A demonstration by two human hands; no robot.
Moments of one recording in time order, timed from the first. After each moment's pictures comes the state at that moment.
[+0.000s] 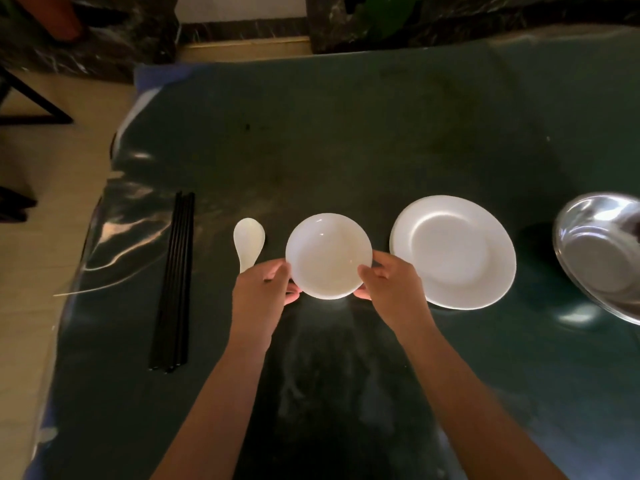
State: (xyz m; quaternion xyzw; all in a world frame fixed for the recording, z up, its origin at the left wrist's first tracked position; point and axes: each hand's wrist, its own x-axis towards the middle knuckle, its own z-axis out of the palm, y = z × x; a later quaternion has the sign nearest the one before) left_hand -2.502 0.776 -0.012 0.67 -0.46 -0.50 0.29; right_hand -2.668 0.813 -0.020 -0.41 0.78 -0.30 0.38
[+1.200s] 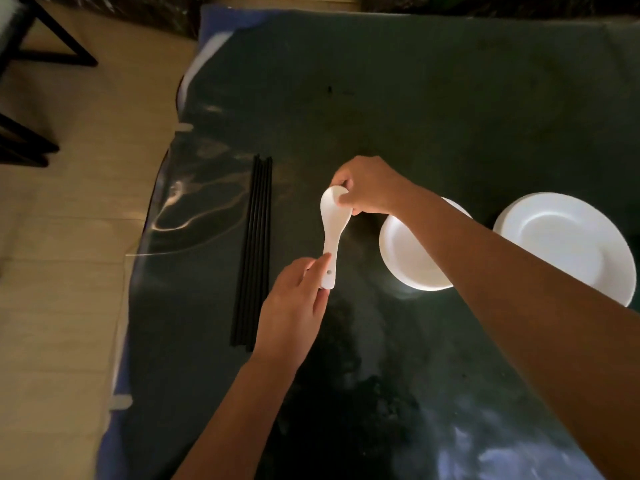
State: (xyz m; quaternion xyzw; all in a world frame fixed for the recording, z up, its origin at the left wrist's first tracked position) left_hand -2.402 0.782 -0.061 0.54 -0.79 -0.20 0.20; right_hand -2.567 0.641 -0.025 -0.72 0.63 -0.03 0.29
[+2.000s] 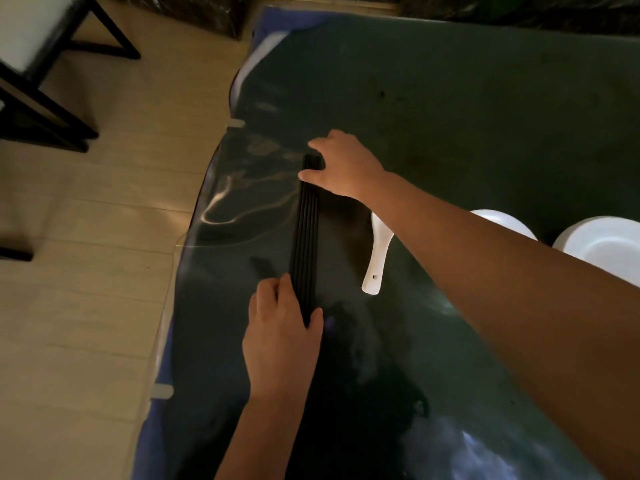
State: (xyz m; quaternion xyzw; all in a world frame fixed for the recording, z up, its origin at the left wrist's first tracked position) left_hand -2.354 0.802 -0.043 0.75 -0.62 -0.18 0.11; right_hand -2.474 0.588 -0.035 -0.77 0.60 -0.04 0.20
